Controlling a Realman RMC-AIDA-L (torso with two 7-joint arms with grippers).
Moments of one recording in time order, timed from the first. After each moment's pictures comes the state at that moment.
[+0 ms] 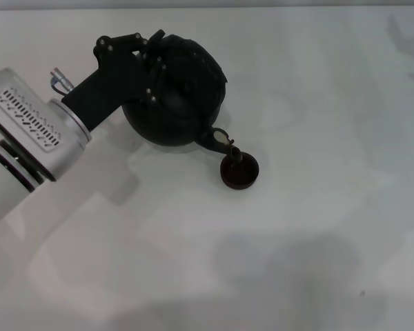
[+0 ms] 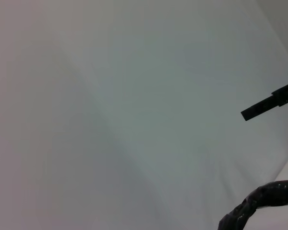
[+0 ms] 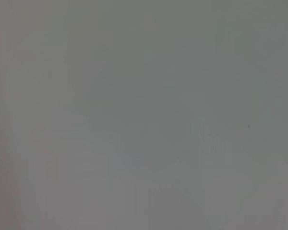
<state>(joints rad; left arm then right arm) -0.55 -2.08 2.39 0.17 -0.39 1.22 0.13 0.59 2.03 -0.92 -0.19 2.60 0.89 -2.57</state>
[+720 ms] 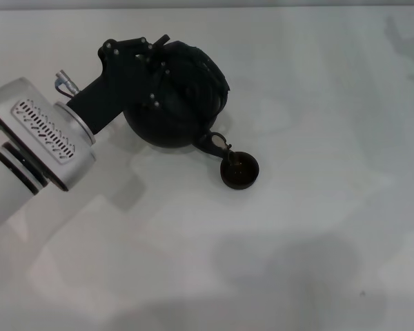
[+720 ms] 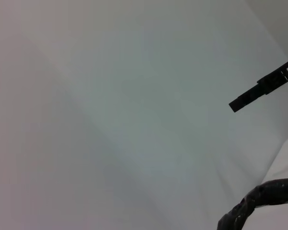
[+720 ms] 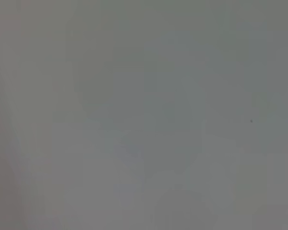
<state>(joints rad) -0.54 -2.08 2.39 0.19 -0.38 1.20 0.25 0.59 2.03 -0.93 -0.18 2.60 0.90 -2.54</state>
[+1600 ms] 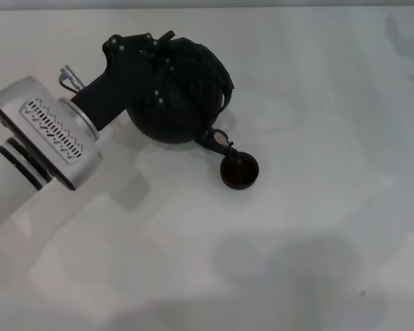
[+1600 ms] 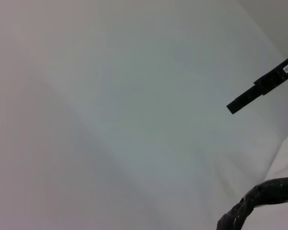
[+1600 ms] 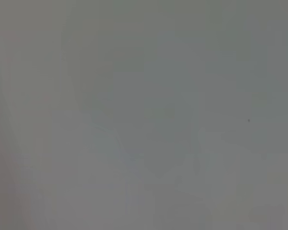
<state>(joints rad) -0.55 -2.08 2.39 0.20 -0.39 1.19 0.29 0.59 2.03 -0.93 -0.18 2.60 0.90 -2.54</state>
